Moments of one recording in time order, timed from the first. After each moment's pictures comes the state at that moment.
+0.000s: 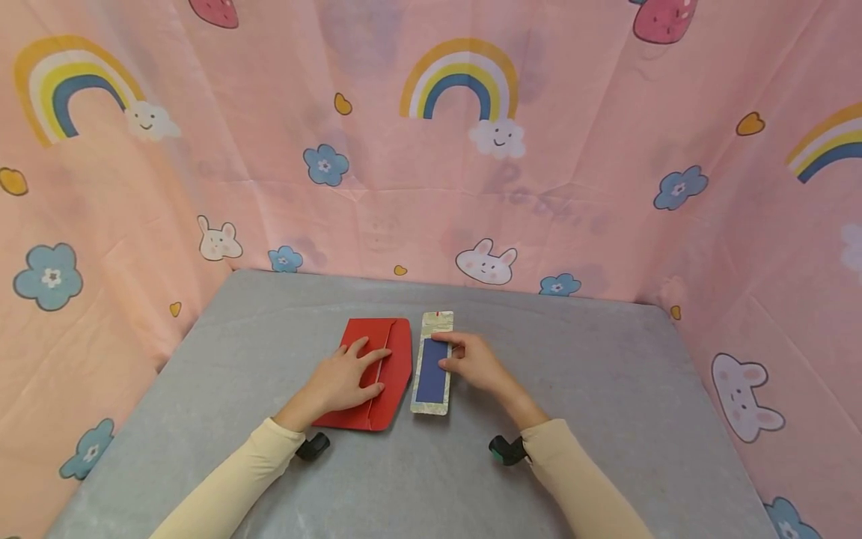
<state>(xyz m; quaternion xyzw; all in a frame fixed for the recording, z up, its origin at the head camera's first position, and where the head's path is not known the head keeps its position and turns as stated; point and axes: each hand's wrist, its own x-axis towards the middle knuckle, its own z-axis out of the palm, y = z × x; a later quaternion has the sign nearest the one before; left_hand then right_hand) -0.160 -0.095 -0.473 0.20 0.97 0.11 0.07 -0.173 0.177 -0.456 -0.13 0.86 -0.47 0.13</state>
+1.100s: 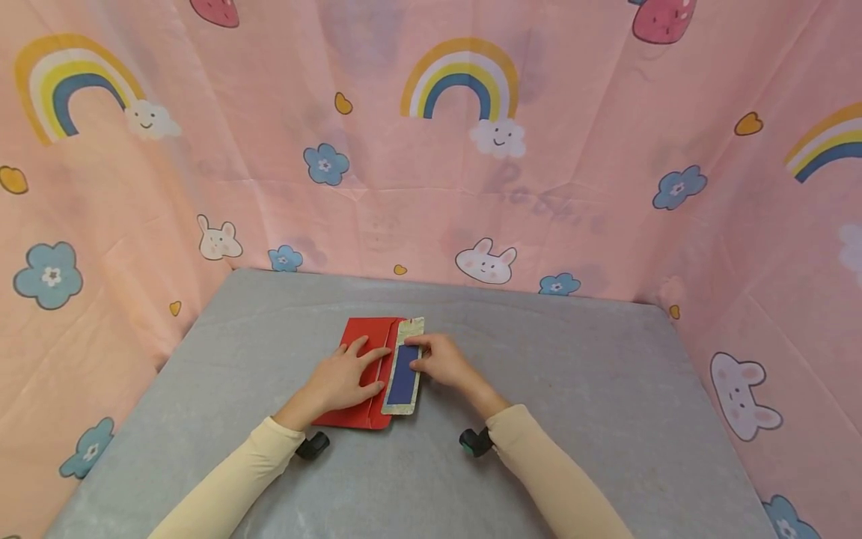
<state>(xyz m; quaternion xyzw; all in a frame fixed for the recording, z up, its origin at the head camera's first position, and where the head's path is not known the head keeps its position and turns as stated) -0.162 -0.095 -0.475 0.19 0.97 0.11 0.07 -0.184 0.127 -0.465 -0.15 0.87 -0.45 0.15</state>
